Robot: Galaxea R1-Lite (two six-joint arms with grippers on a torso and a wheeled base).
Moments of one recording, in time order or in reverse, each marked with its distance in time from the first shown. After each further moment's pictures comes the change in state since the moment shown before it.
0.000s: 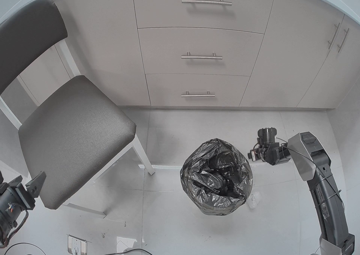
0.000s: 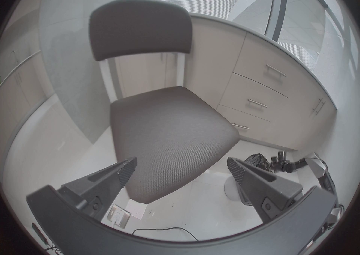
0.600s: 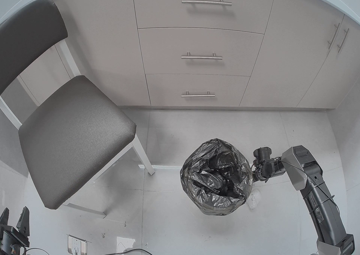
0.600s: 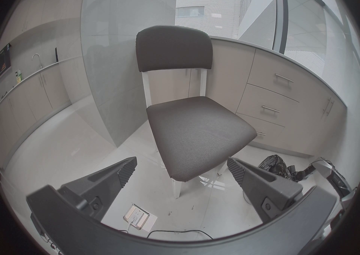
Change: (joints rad) left arm 0.156 -0.575 0.111 0.348 0.031 0.069; right arm -0.011 0.167 -0.069 0.208 0.062 -0.005
